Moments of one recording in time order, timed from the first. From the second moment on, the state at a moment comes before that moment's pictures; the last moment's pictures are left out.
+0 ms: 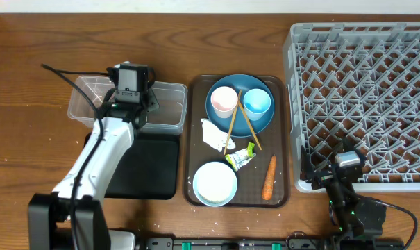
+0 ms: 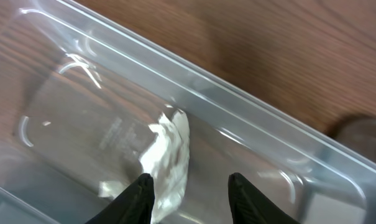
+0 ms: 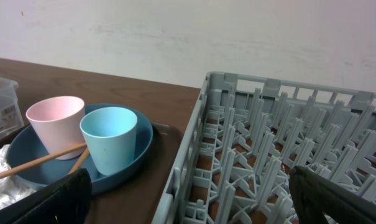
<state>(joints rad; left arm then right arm) -0.12 1.52 1.01 -0.44 -0.23 -0.48 -0.01 0.01 0.01 -0.05 -0.23 -0.06</state>
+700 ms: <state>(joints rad) -0.42 1.33 1.01 -0.77 0.06 -0.48 -0.01 0.01 0.01 -0.05 -0.23 -0.06</state>
